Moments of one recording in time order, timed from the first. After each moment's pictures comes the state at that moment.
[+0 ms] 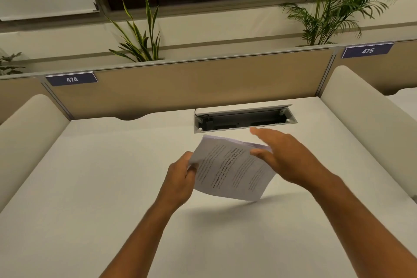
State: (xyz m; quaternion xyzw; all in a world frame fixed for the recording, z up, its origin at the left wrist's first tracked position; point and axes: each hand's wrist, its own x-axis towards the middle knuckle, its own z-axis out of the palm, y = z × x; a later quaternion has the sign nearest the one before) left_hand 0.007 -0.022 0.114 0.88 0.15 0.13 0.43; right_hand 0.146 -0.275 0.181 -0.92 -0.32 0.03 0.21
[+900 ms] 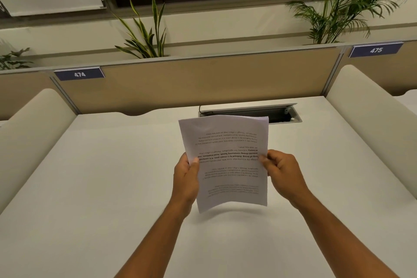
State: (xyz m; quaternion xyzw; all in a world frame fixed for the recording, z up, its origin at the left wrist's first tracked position) left_hand 0.005 -0.049 0.098 0.69 0.26 0.19 0.65; right_hand 0.124 -0.272 0.104 -0.81 -0.20 0.08 0.54
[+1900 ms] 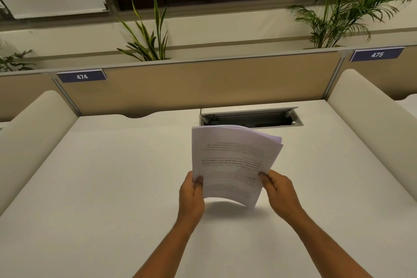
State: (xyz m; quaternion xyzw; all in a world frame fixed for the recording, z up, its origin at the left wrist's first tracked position) left_hand -0.007 -0.057 0.044 0.73 0.26 0.20 0.60; right_hand 0.108 -0.272 0.056 -0.84 -0.17 0.08 0.50
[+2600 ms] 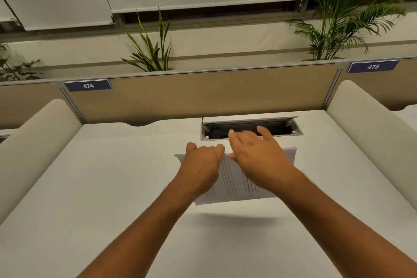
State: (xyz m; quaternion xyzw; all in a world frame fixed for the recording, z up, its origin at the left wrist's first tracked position) left_hand 0.040 -0.058 0.184 0.99 0.11 0.01 0.07; right_hand 0.109 -0.206 0.211 -0.91 -0.42 -0.06 -0.03
